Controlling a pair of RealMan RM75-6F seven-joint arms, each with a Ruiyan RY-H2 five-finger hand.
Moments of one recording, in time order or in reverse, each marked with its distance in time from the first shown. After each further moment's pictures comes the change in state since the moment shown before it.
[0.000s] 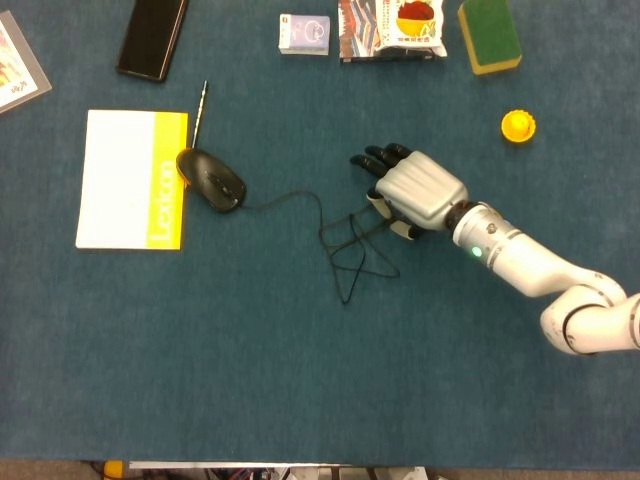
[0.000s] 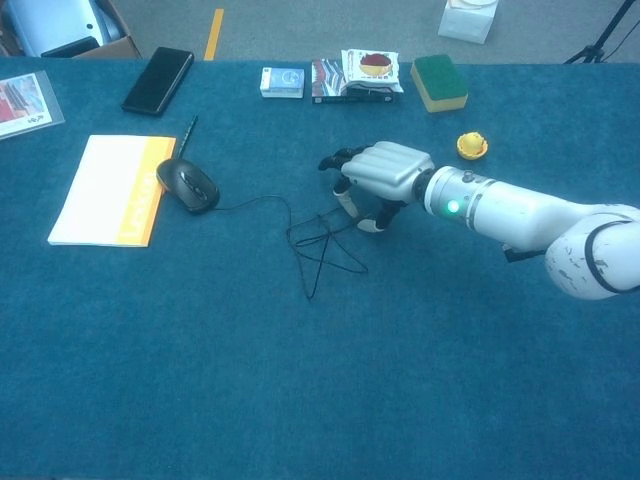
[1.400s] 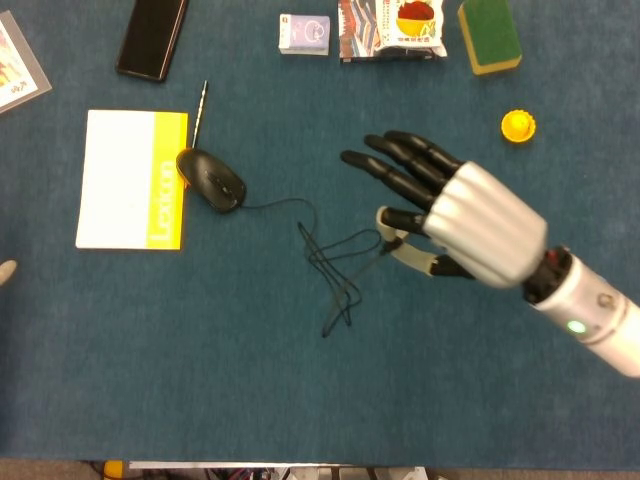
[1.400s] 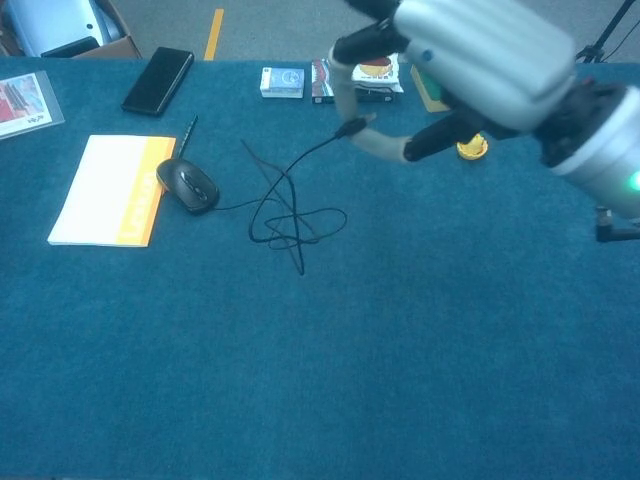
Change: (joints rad) left arm -0.125 -0.050 -0.046 0.012 -0.022 -0.132 0.051; right arm -0.212 0.417 -0.015 -0.667 -0.456 0.624 0.046
